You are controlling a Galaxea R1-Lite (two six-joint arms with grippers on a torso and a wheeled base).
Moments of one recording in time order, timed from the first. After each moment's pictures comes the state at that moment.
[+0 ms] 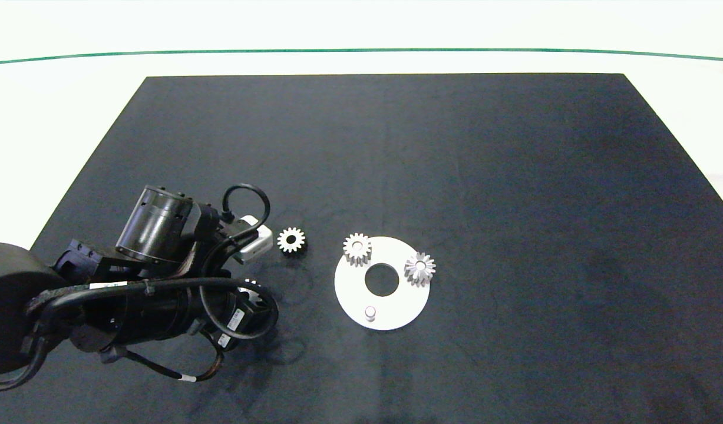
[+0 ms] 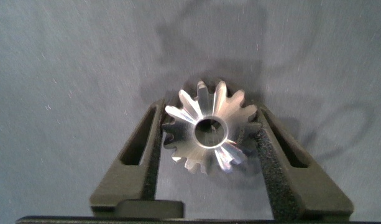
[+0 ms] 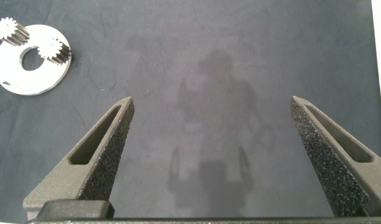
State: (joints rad) left arm -0.48 1.56 -0.86 0.06 0.16 0.30; right arm 0.06 0.57 -0.68 0.28 0.01 -0.03
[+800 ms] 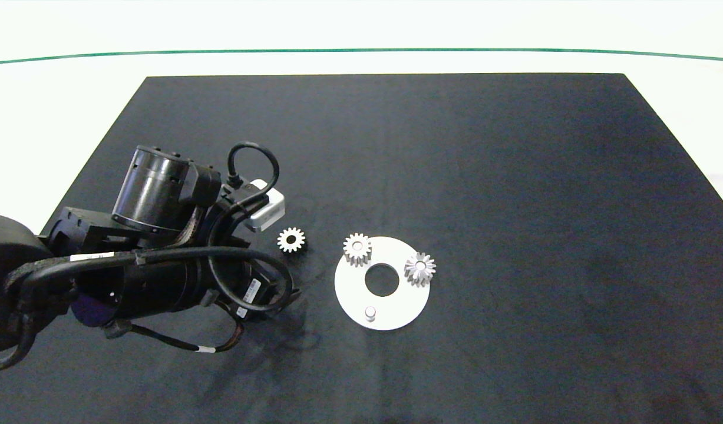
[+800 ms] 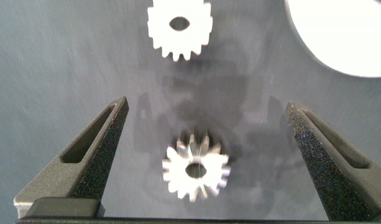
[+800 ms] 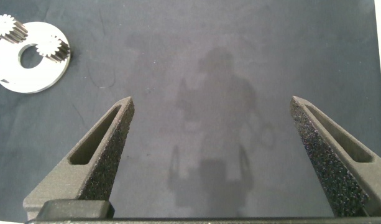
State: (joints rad) left arm -0.54 1.55 -0.98 0.06 0.16 0.28; right arm 0.06 0.57 -0.67 0.28 0.01 -0.03
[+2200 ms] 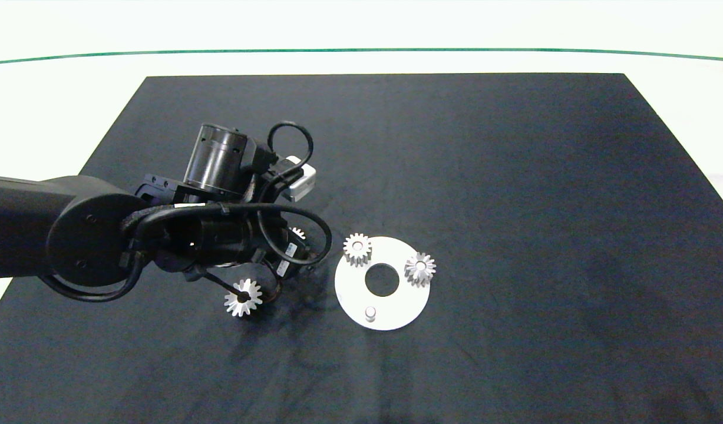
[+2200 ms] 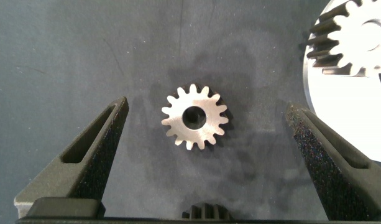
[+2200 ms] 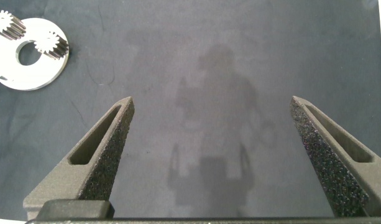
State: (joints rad) left arm -0.53 1.72 -1.19 0.06 0.17 0.29; right arm 0.06 0.57 -0.66 0.28 0.01 -0.03
